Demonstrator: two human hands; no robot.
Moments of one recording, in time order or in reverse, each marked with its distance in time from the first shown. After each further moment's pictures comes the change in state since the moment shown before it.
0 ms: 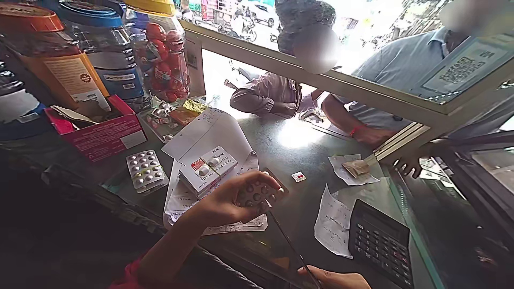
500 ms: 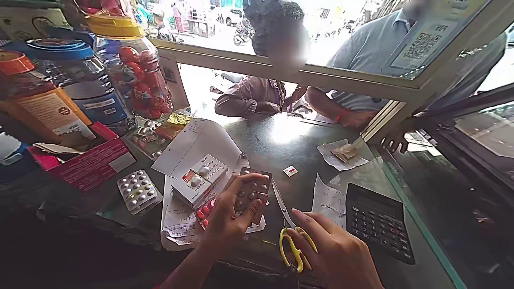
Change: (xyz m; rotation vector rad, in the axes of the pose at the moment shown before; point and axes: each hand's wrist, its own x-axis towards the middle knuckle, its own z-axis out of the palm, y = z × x) left_hand -0.003 0.002 0.046 0.314 0.444 -0.014; right_hand 0.061 -0.026 0.030 -1.126 0.411 -0.083
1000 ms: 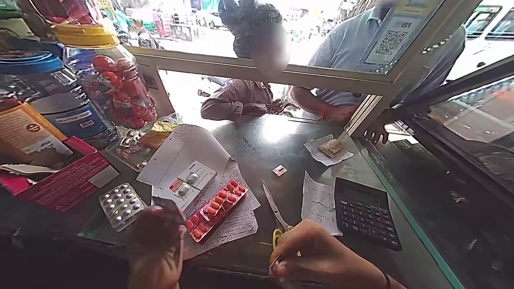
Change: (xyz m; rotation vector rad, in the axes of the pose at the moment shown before) left_hand -0.041 0.003 -0.055 -0.478 0.258 0.182; right_hand 0.026 0.019 0.006 1.462 -0.501 -0.188
